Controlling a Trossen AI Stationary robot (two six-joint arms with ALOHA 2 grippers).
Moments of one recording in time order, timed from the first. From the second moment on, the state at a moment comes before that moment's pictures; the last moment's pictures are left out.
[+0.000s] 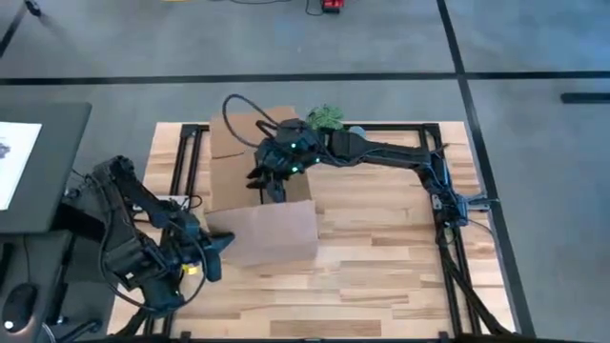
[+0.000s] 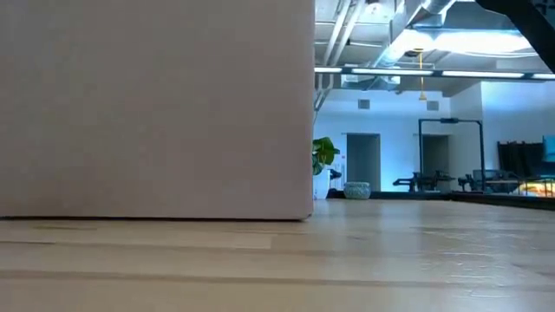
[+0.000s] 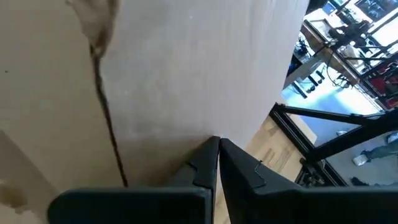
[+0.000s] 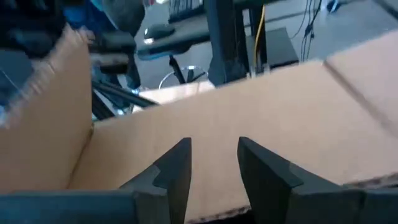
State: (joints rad) left arm -0.98 1.44 1.57 -1.56 -1.10 -2.05; right arm -0.10 2.11 2.30 -0.57 -0.30 0.17
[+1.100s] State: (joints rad) left arm -0.91 1.44 1.57 -1.57 -0.86 -1.88; right arm -0.60 2.22 2.35 -0.83 -0.52 0.31
